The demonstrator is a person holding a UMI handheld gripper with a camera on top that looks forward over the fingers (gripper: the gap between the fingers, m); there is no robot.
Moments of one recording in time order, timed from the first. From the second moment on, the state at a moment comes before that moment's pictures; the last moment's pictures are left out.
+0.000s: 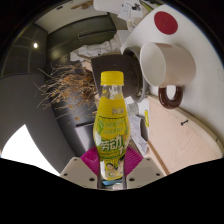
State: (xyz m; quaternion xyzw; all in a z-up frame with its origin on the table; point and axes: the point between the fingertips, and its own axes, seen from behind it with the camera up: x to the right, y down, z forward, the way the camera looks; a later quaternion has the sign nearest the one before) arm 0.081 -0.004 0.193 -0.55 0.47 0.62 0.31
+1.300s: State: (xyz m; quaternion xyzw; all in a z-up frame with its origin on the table) arm 0.383 0.021 0.111 -0.82 0.05 -0.02 0.57
